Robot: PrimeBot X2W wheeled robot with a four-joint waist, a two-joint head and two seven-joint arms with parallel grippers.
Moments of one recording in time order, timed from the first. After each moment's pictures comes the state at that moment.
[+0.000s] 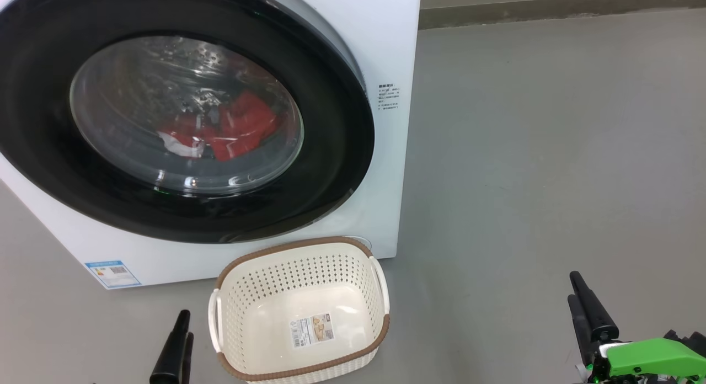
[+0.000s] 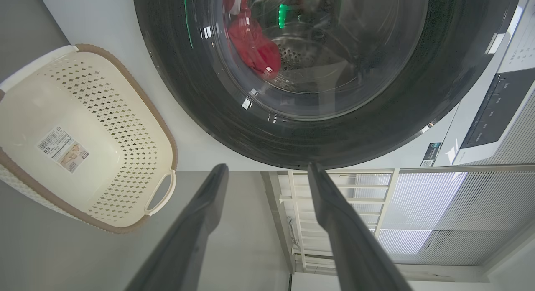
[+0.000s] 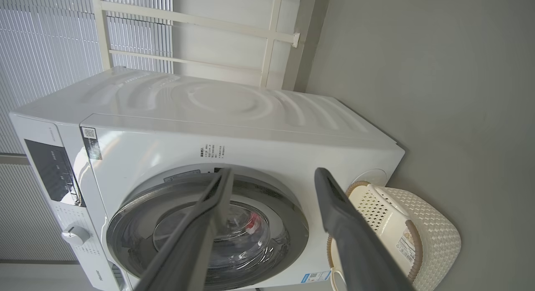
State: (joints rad) left arm -0.01 0.02 0.06 0.31 -1.53 -0.12 0.07; right arm 0.00 -0.01 -0.11 0.34 1.54 0.13 0.07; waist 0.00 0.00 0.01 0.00
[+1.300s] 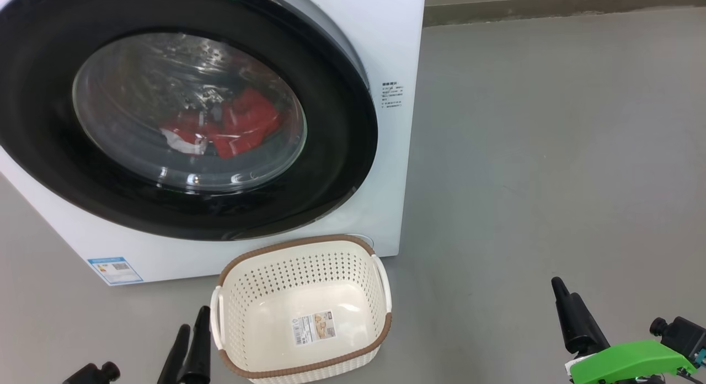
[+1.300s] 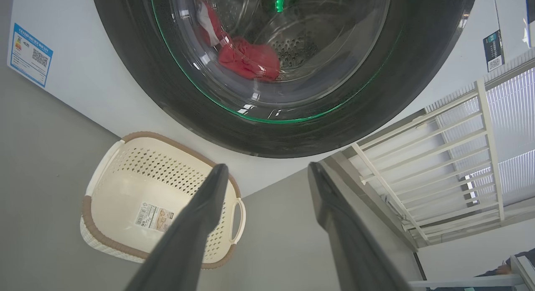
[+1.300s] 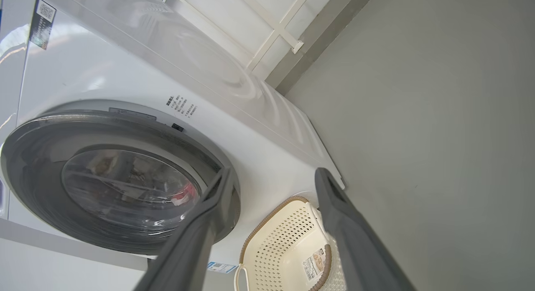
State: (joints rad) left arm 0.01 0.02 0.00 0.22 -0.96 -0.06 -0.05; right arm 0.02 -0.03 -0.05 0.31 1.03 0.13 -0.05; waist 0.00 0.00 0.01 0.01
